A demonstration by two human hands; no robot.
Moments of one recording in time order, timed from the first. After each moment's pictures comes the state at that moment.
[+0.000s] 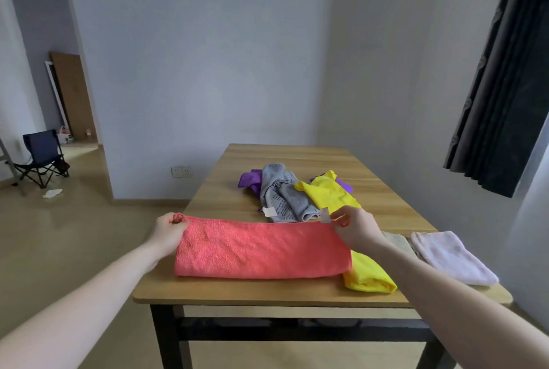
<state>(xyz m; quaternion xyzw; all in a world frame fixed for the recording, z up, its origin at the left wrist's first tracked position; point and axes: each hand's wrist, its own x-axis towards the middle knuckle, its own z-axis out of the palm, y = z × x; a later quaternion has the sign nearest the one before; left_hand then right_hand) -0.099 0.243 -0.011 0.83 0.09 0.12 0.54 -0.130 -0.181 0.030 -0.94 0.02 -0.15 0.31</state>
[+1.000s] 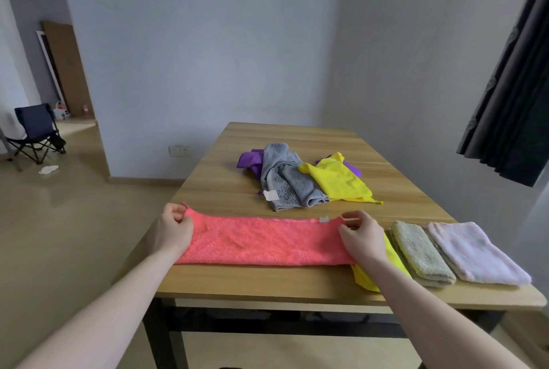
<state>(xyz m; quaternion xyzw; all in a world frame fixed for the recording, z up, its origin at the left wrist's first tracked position) -0.071 0.209 -0.065 0.86 0.18 0.23 0.42 -0.095 -0.176 -0.049 -0.86 0.13 -0.21 0.44</state>
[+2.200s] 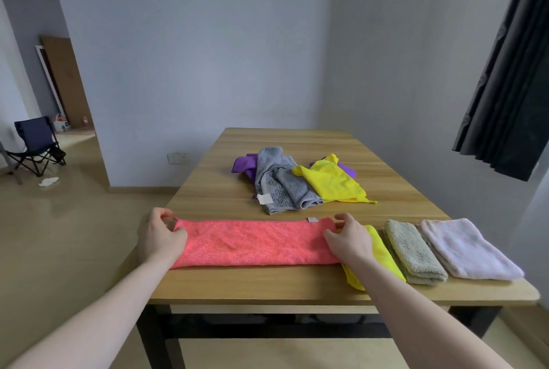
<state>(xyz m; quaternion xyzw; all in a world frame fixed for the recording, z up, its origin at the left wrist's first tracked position) -0.080 0.207 -0.064 0.85 0.17 0.30 0.40 -0.086 -0.173 -0.057 -0.92 0.13 -0.15 0.34</state>
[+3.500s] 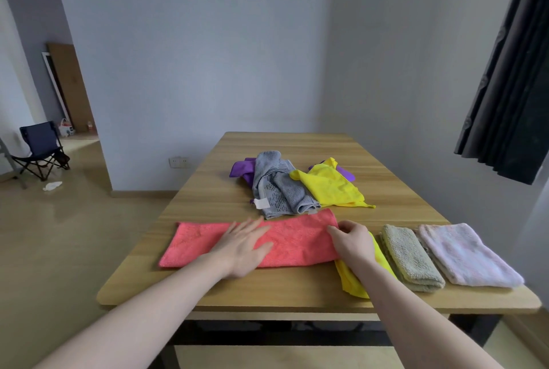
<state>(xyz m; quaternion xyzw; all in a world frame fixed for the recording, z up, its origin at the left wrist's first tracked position) -0.078 0.078 -0.046 0.98 -0.19 0.00 0.11 -0.087 -0.185 -0.050 -0.85 0.15 -0.16 0.48</state>
